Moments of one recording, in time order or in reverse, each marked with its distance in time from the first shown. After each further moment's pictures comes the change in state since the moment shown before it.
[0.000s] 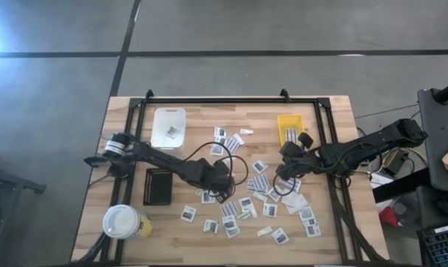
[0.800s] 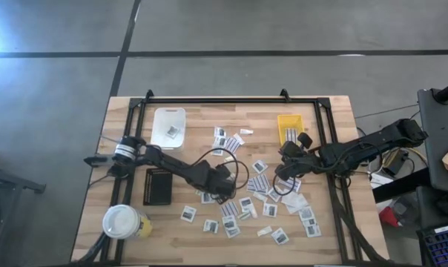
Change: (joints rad) left arm -0.002 0.105 0.000 0.004 -0.035 0.029; right arm -0.001 0.000 0.004 0.022 0.000 0.002
